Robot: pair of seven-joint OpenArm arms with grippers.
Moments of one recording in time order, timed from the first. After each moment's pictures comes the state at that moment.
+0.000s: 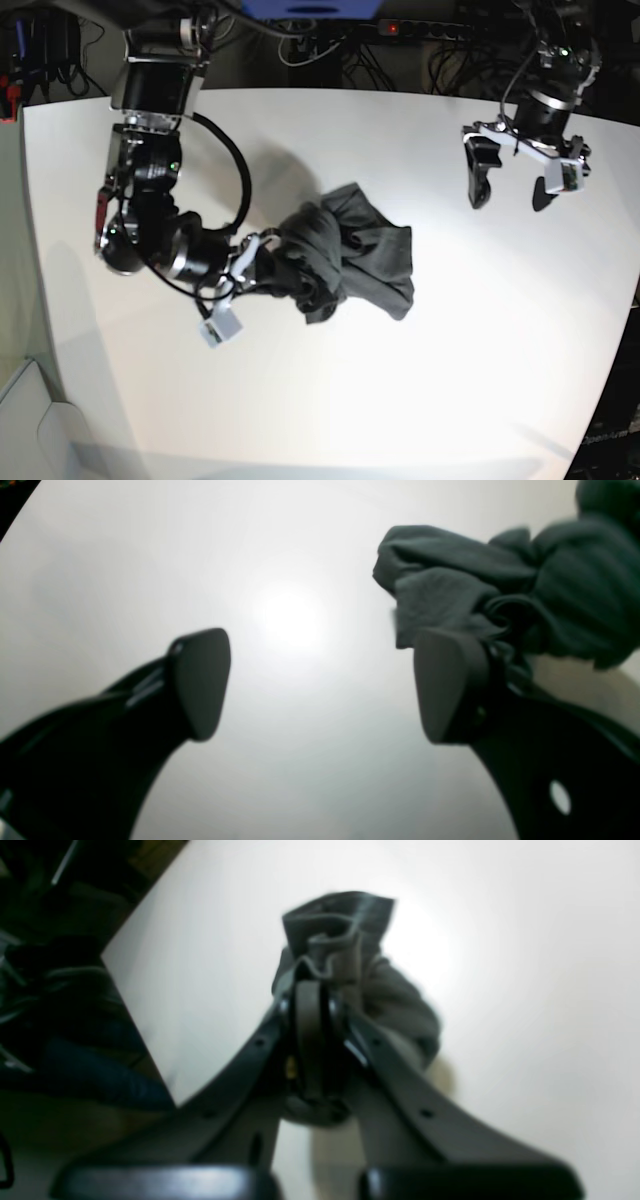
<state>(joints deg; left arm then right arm) 28.0 -4.3 -23.1 112.8 -20.4 -23.4 22.1 11.8 -2.7 10.7 90.2 43.2 39.5 -71.4</state>
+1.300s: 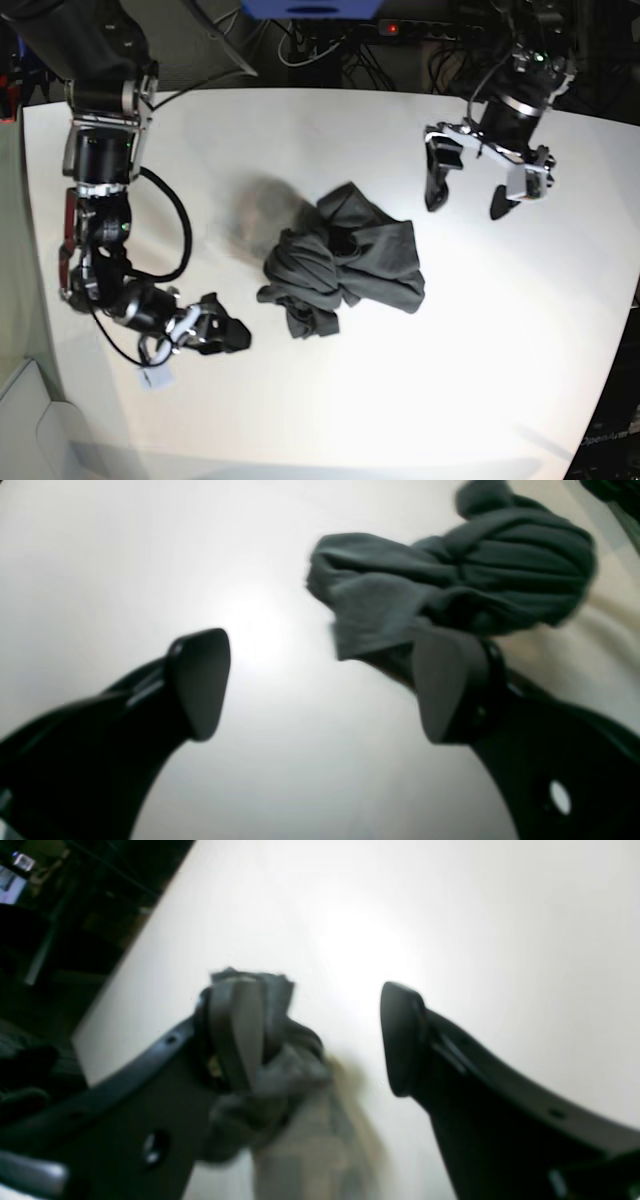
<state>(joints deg) 26.8 -3.6 -13.9 112.8 -20.2 -23.2 21.8 23.5 10.0 10.6 68.5 44.4 39.5 -56.6</state>
